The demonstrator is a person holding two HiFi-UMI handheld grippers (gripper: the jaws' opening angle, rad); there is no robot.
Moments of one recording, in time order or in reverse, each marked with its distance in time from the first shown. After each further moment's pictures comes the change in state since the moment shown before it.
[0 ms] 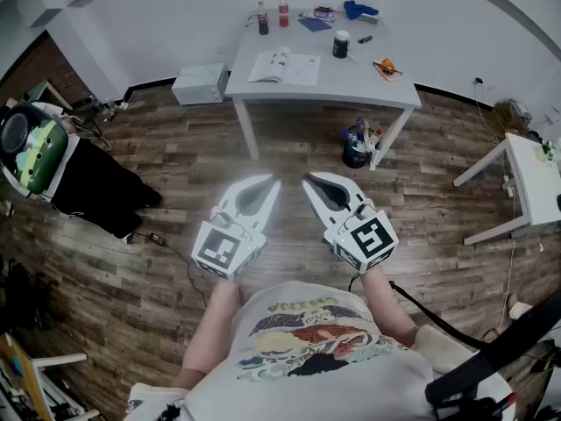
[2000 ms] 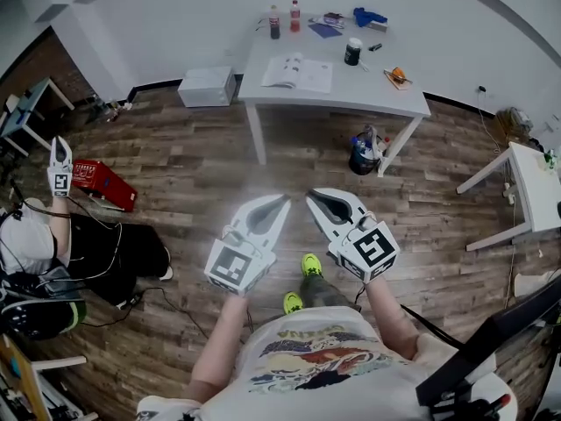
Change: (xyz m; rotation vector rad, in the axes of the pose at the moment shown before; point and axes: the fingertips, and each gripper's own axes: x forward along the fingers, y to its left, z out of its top) left arm -0.045 0.027 -0.020 -0.059 -0.020 -0.003; right arm 0.047 0.043 -0.020 0.024 0.082 0.041
